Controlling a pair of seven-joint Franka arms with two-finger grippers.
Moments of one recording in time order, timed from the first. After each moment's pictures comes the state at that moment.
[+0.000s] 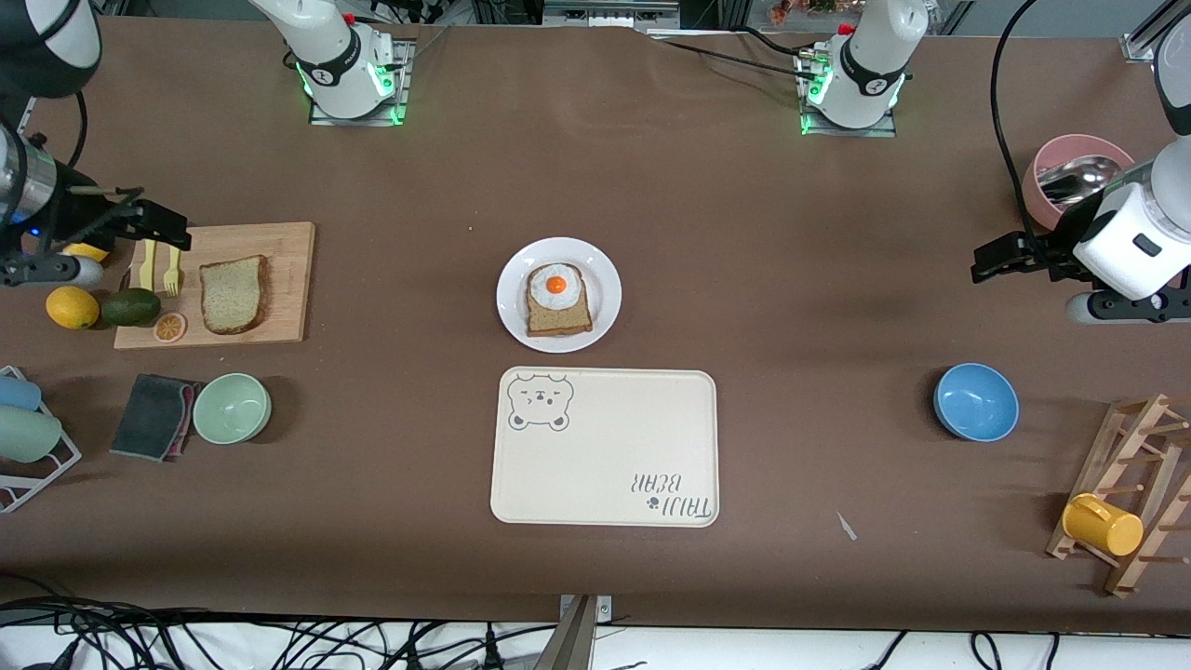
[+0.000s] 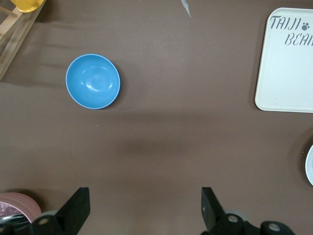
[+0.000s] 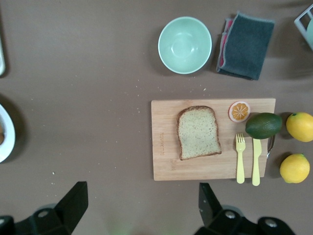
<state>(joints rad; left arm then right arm) -0.21 0.17 0.20 -1.49 -0.06 1.53 -0.06 0.04 0.09 -0.06 -1.66 -0.03 1.60 -0.04</state>
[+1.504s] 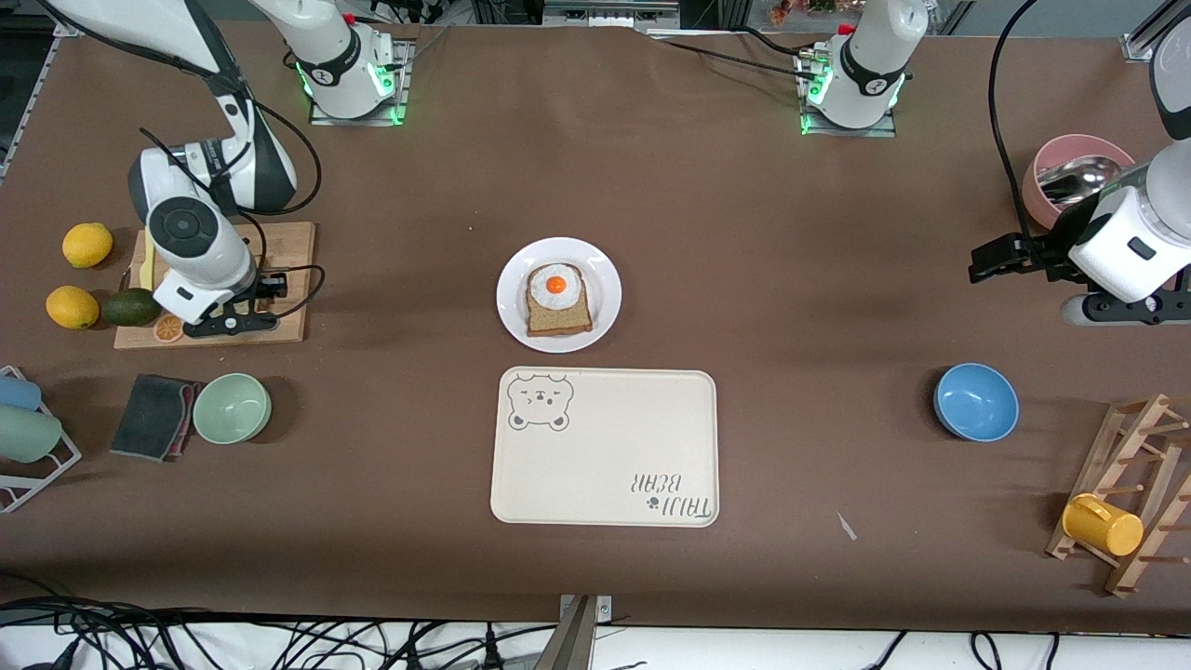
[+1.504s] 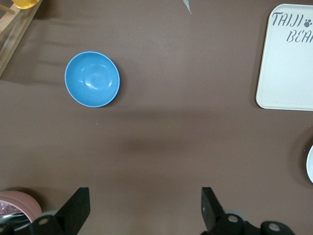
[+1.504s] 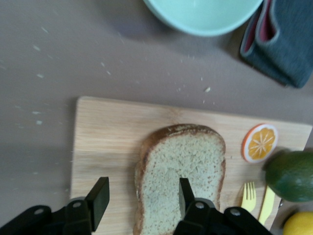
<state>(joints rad) -0.21 0.17 0.20 -1.49 -0.06 1.53 -0.06 0.04 0.27 -0.07 -2.27 -0.51 2.36 0.16</state>
